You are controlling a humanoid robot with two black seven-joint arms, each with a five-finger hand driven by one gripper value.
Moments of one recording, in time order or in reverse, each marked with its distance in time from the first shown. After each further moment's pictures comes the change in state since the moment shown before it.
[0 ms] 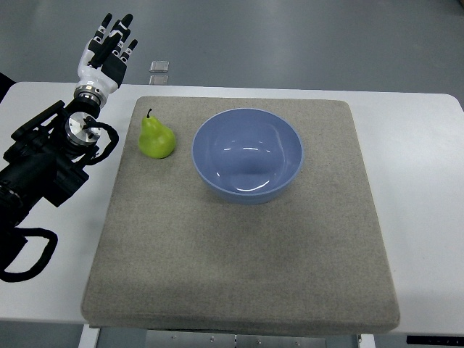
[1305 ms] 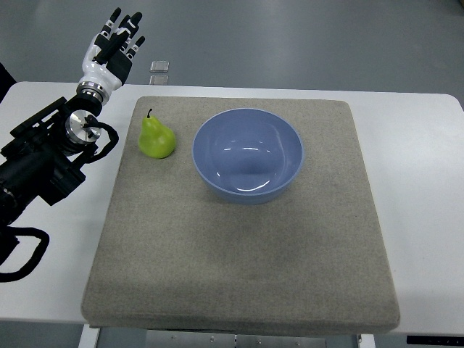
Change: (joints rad) left arm -0.005 0.034 0.111 -0.070 0.017 -0.002 0.004; right arm 0.000 0.000 0.000 0.000 0.000 0.000 0.000
